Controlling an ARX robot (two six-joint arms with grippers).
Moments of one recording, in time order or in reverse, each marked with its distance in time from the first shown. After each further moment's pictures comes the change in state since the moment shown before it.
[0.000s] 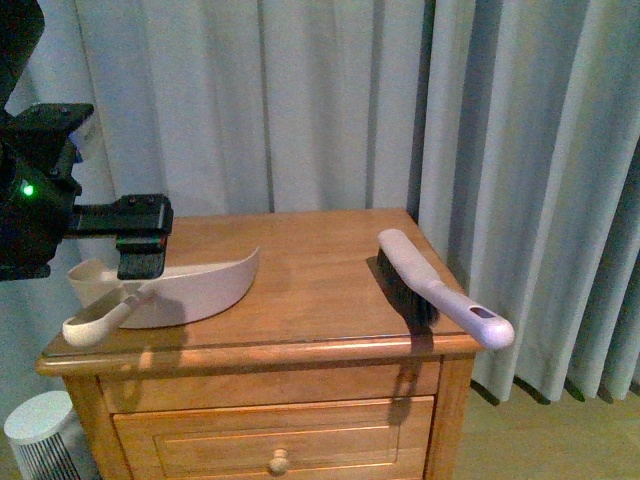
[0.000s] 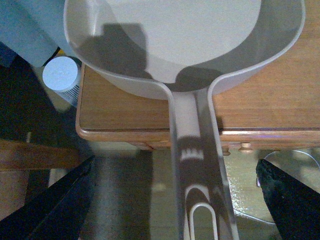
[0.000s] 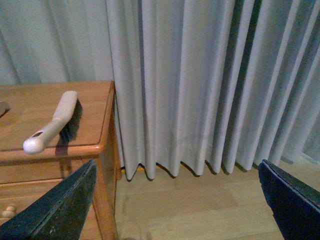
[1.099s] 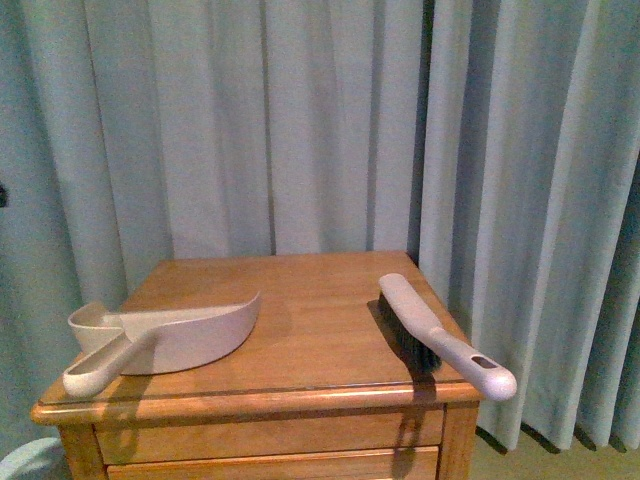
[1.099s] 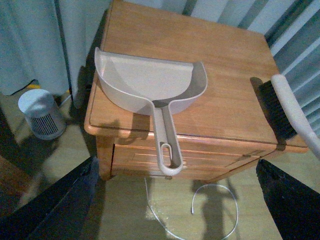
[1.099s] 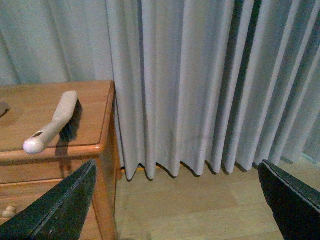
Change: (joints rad) left arm 0.115 -0.619 -0.258 -0.056 0.249 -0.122; right arm 0.000 0.000 0.000 0.000 0.000 0.000
